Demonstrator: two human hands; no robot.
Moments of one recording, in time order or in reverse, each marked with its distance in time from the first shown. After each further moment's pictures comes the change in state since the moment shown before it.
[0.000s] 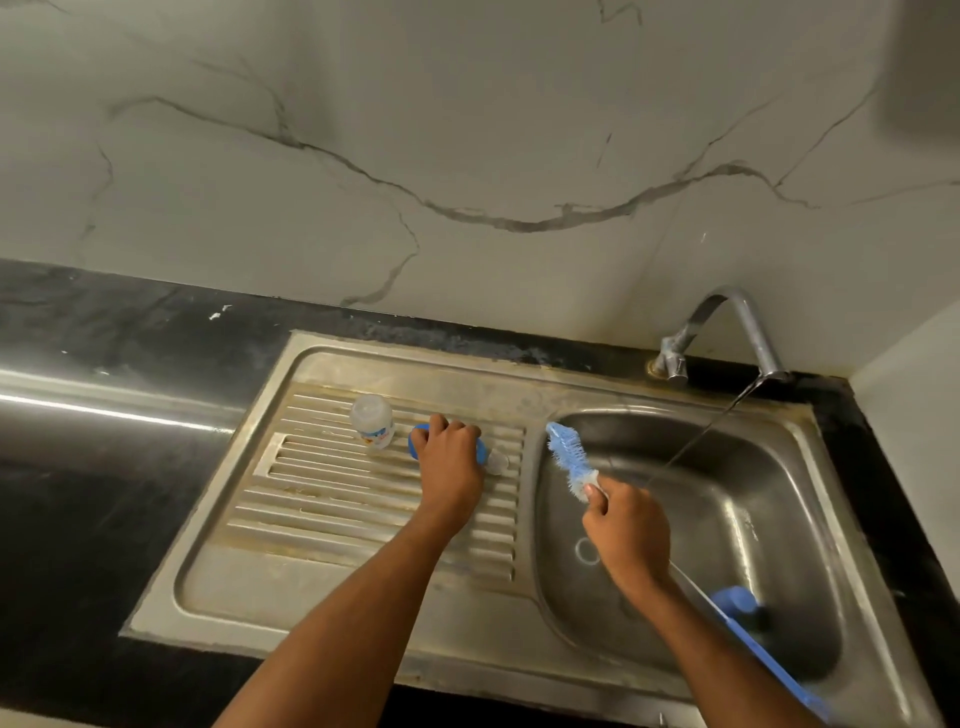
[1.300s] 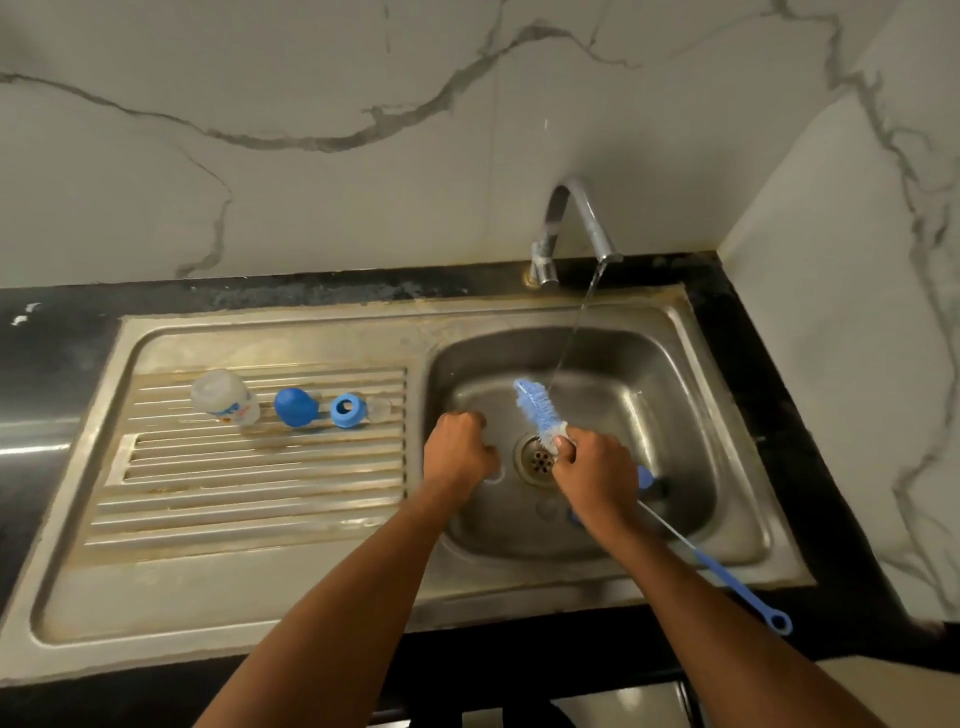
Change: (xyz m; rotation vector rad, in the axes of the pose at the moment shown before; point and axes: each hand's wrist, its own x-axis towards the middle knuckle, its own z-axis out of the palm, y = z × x) left_hand -0.052 0.124 0.071 -0.158 -0.333 0.161; right_hand -0.021 0.107 -0.024 0.003 -0.019 0.164
